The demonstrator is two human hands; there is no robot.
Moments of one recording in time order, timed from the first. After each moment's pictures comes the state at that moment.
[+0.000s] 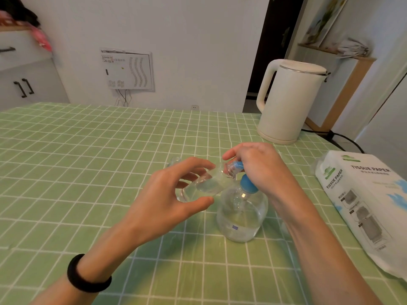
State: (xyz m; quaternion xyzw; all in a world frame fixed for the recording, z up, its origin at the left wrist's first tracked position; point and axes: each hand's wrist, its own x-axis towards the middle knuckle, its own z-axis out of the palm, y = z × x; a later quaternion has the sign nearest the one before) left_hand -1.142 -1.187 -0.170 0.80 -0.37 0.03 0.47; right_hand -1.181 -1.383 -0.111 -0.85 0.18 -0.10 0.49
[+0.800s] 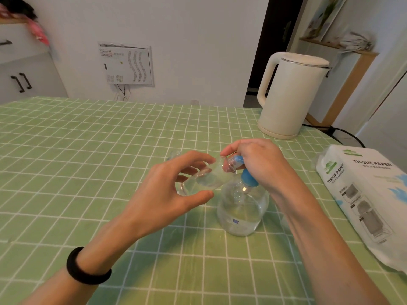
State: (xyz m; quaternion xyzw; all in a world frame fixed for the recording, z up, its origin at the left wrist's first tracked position) left_hand -1.141 -1.186 -0.171 0.80 -0.37 0.03 0.47; right_hand -1.182 -1.383 -0.114 -0.83 0.17 -0.08 0.52
